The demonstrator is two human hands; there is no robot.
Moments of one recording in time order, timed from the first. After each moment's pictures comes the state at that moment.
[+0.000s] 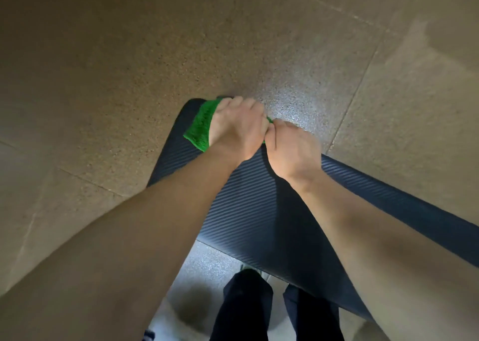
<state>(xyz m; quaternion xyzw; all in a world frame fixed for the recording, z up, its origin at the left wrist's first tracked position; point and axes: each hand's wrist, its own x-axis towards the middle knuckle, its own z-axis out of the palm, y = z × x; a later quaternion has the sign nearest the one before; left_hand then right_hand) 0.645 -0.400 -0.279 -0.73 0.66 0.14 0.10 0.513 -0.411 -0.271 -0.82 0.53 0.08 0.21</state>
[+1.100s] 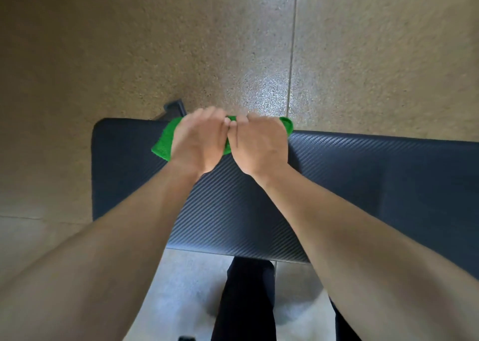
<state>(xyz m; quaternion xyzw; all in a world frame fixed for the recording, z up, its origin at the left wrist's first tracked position) 0.543 -0.393 -0.270 -0.65 0.73 0.15 0.12 0.409 -0.391 -0.274 -0.79 0.59 0.04 0.15</state>
